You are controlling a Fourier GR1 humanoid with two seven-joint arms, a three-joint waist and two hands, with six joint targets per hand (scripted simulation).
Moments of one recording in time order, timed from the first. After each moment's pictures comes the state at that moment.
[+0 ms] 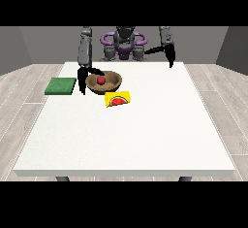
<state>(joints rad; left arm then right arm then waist) -0.42 0.10 -0.03 -1.26 -0.11 0.11 -0.23 -0.50 -0.12 -0.32 -0.67 -0.16 0.03 -0.47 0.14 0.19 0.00</state>
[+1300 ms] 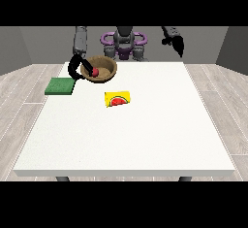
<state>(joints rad) -0.34 0.15 0.06 -1.17 -0.04 0.02 -0.24 -0.55 -0.23 -0.11 -0.59 0.15 -0.41 0.03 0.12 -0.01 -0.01</state>
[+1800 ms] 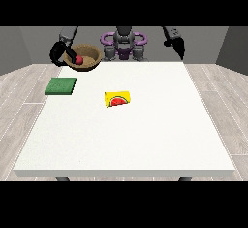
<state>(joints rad) -0.27 0.19 0.12 -1.13 -0.02 0.01 -0.28 -0.58 -0.34 -0.13 -0.70 0.12 -0.25 0.21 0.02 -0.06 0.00</state>
